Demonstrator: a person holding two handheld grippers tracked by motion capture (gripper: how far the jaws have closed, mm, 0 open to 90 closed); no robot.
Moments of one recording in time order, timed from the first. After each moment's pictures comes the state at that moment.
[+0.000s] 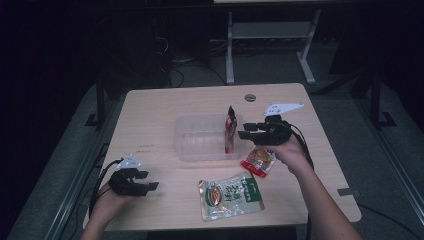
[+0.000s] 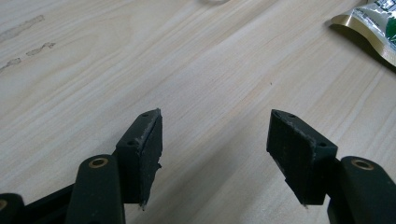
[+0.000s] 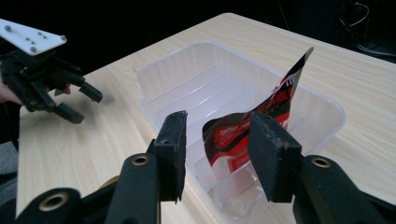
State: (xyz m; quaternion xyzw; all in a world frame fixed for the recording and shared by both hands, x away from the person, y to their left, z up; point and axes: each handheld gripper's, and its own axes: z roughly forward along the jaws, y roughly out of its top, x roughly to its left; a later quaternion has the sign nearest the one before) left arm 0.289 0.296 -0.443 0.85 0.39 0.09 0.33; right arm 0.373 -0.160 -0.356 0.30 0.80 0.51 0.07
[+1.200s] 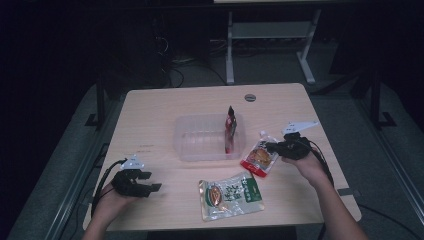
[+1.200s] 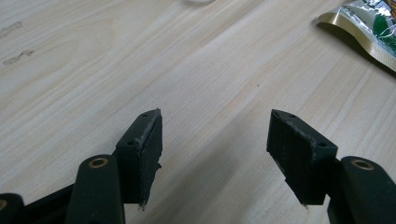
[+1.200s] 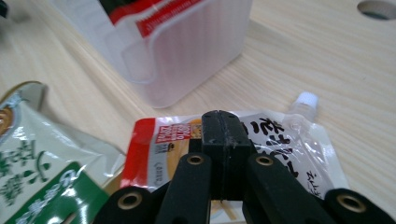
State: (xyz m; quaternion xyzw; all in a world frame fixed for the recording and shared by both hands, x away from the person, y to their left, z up) left arm 0.288 0.288 -0.444 0.86 0.38 0.08 0.33; right arm 0.370 -0.221 -0.425 0.36 0.83 0.41 0.10
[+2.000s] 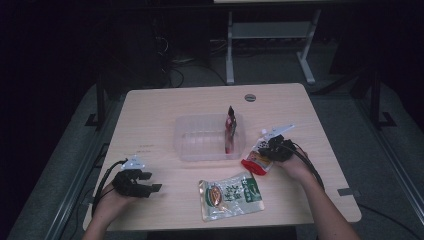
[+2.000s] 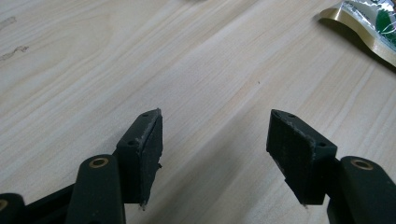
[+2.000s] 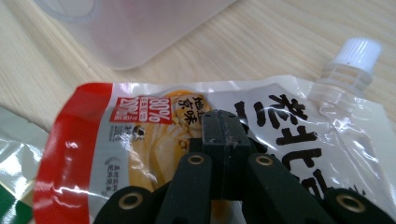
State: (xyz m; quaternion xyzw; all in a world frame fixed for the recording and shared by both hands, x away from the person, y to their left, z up) left arm 0.289 0.288 -0.446 0.86 0.38 0.08 0.33; right arm 0.389 -0.191 -0.462 0.35 0.87 0.32 0.11
